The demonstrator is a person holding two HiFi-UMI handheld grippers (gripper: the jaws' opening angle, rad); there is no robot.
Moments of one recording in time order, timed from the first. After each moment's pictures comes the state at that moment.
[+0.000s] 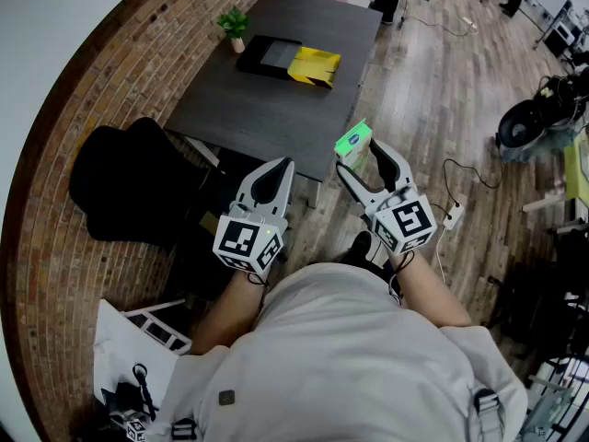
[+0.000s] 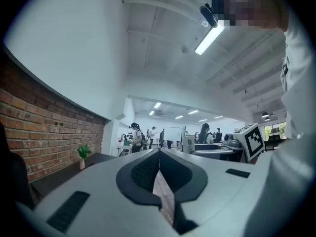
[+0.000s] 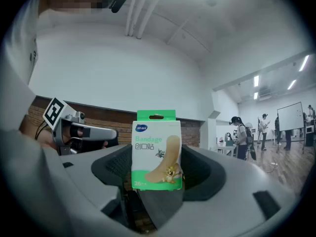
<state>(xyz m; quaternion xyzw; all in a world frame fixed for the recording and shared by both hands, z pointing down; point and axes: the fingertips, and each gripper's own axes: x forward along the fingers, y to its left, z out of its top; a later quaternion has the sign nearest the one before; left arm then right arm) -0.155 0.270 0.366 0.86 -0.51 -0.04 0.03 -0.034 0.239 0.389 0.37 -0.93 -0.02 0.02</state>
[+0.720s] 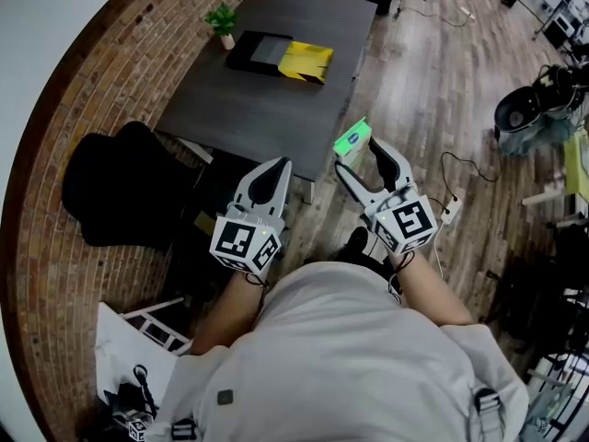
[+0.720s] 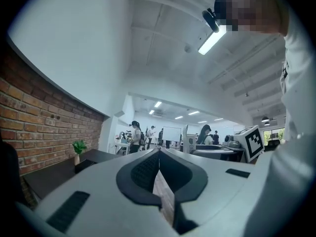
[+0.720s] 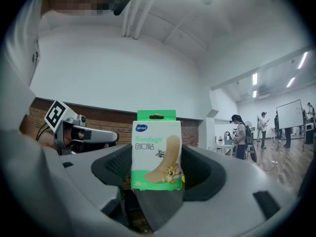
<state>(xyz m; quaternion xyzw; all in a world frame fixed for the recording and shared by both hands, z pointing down) -0.134 0.242 0.378 0.86 -0.50 -0.05 0.05 -0.011 0.213 0.396 0.37 -0.93 -0.01 0.01</state>
